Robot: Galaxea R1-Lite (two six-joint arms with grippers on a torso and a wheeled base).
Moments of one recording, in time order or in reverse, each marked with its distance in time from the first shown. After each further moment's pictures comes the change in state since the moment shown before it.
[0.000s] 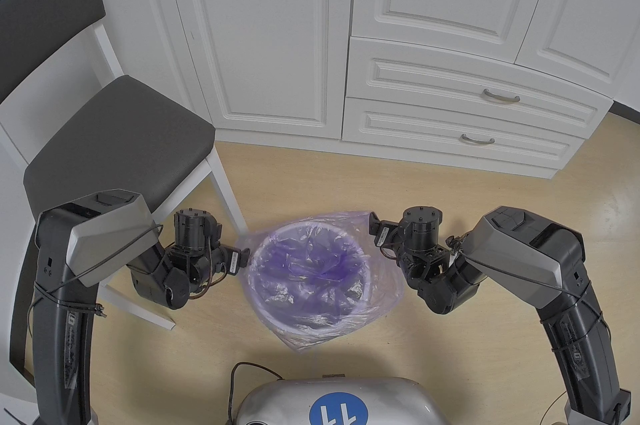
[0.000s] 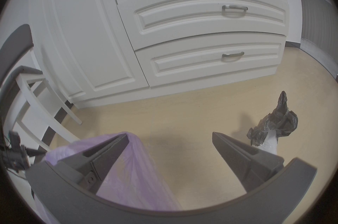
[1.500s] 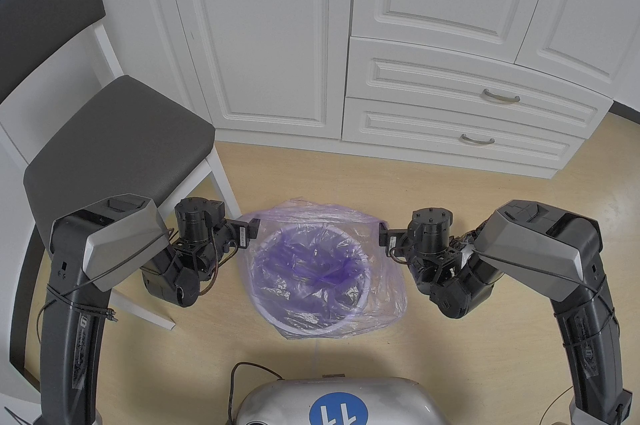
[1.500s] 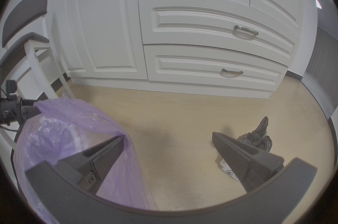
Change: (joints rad) left arm -0.009 0.068 -0.100 -0.251 -0.042 -0.081; right arm 0.001 -0.096 0.162 -0.017 -0.040 -0.226
